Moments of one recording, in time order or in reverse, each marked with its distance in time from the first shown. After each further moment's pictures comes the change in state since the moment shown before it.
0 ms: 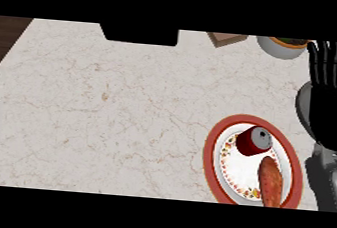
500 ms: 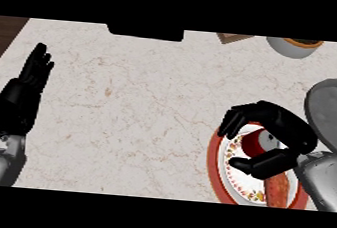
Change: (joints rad) left arm -0.101 -0.114 -0.119 -0.049 0.075 -0.102 -0.046; right arm -0.053 -0.171 0.306 0.142 -0.053 0.625 -0.109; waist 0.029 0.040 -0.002
